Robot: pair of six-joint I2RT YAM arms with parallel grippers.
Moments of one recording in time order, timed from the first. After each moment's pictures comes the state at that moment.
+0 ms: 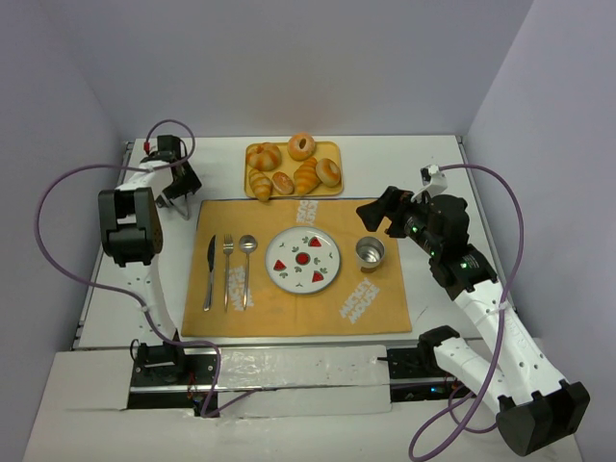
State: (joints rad) left arm 0.03 2.20 1.67 -0.52 -0.30 -0.46; right arm 0.31 0.81 0.80 -0.27 -0.16 0.54
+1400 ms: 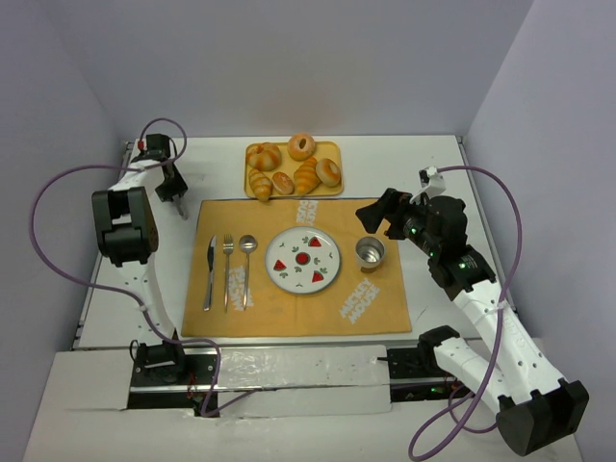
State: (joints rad) left arm 0.09 2.22 1.71 -0.52 -0.19 -0.40; right arm 0.31 0.82 0.78 -0.27 -0.16 0.54
